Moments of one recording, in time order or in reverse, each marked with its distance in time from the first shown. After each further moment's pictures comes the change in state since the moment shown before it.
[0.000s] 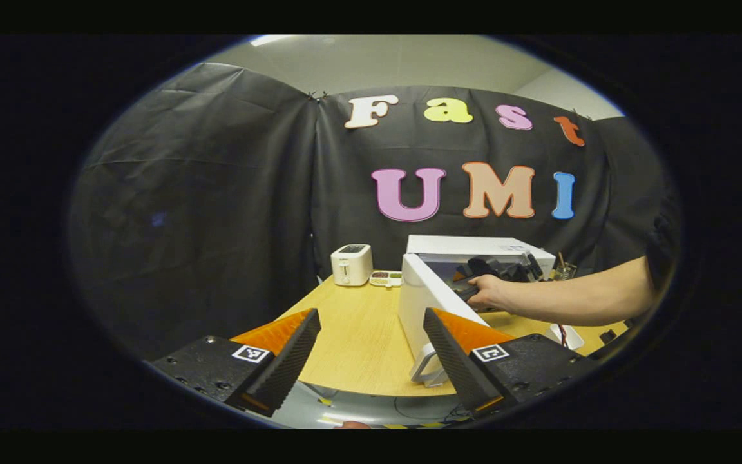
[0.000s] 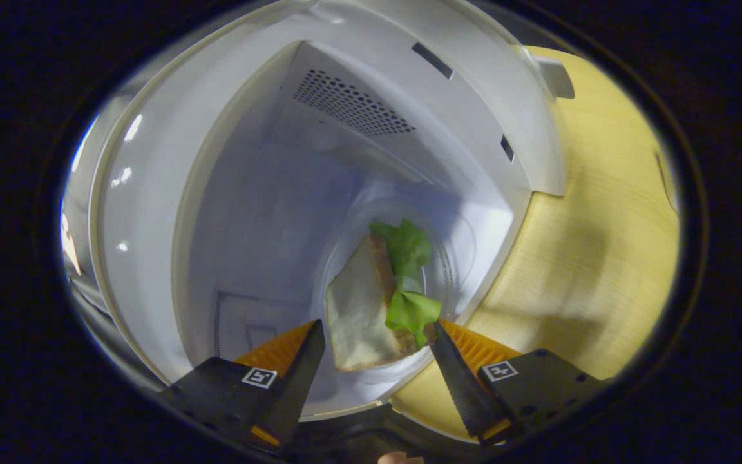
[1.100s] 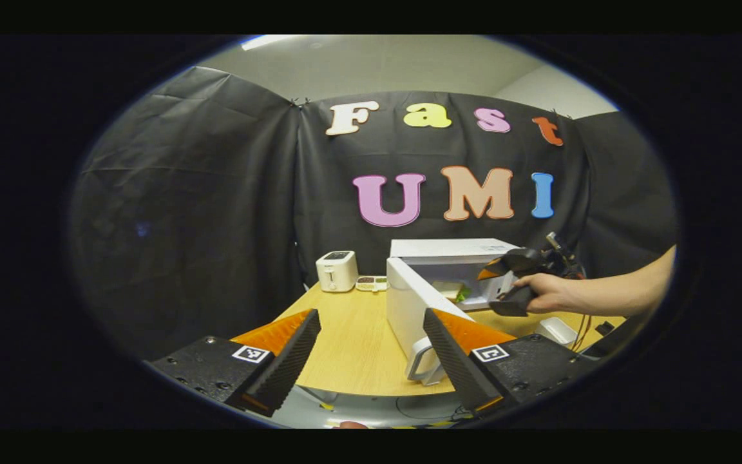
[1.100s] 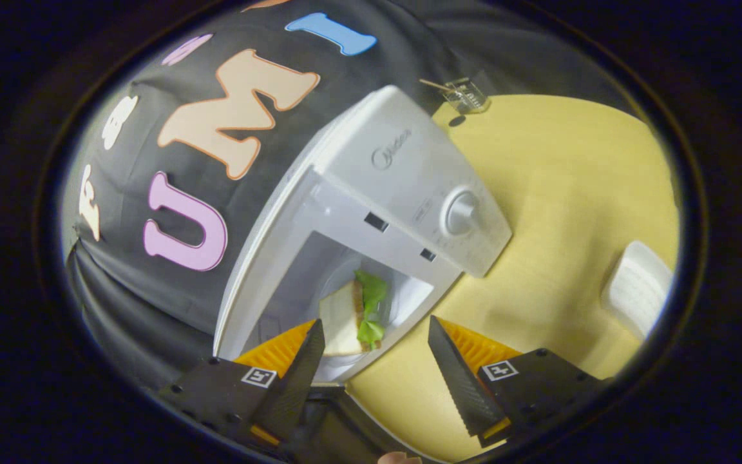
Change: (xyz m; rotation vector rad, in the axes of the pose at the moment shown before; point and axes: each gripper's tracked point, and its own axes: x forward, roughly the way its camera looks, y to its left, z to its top) left arm -0.005 0.001 -0.006 0.032 -0.027 -0.058; right arm -0.125 -0.048 0.089 -0.214 -0.093 0.107
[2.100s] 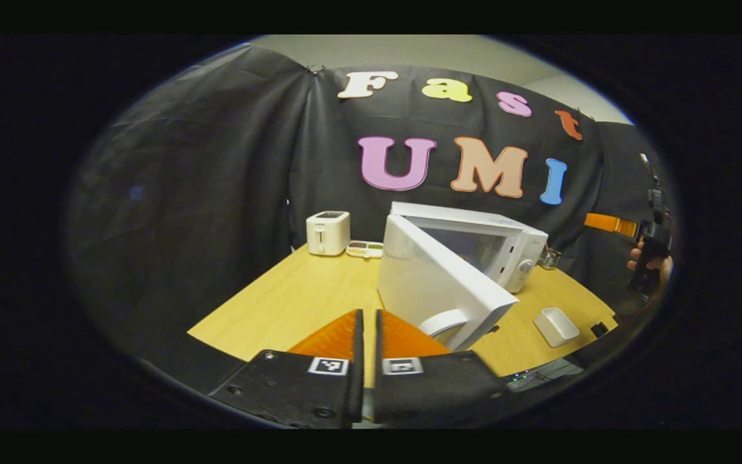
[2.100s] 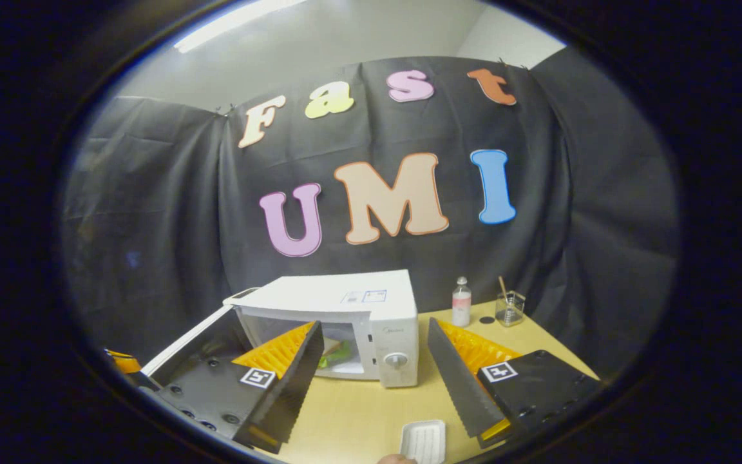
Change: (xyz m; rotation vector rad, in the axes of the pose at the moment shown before) left arm 0.041 -0.015 -0.089 -0.089 0.212 -0.050; right arm -0.222 0.022 0.131 -0.870 -0.443 0.287
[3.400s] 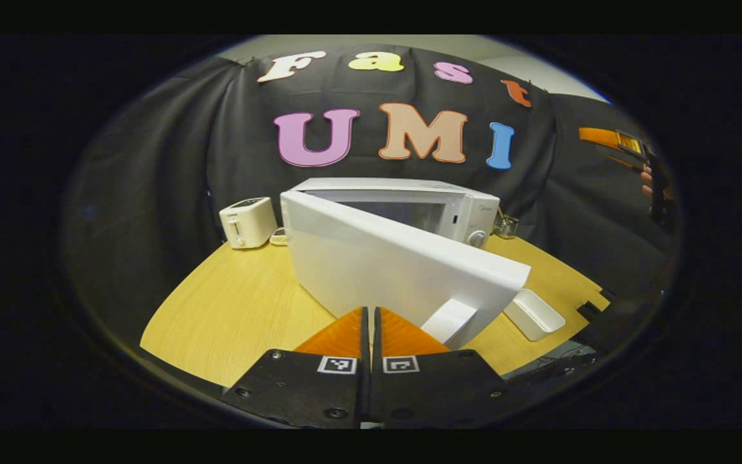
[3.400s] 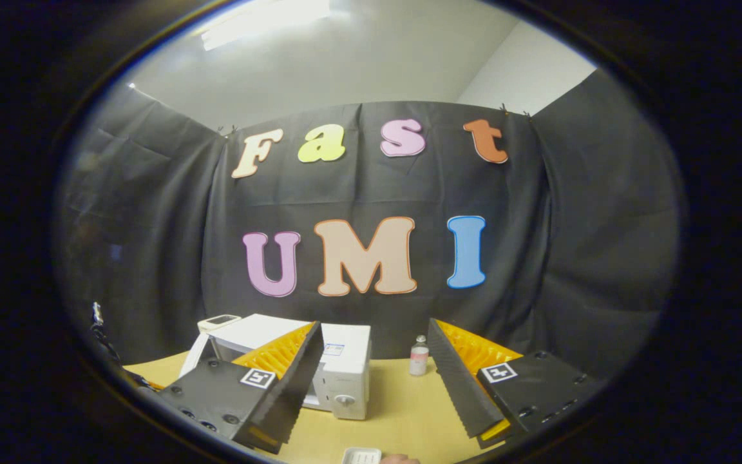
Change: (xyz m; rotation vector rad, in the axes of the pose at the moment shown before) left arm 0.076 -0.130 -0.010 0.131 0.084 -0.240; right arm -0.025 -0.064 0.117 -0.072 -0.182 -0.091
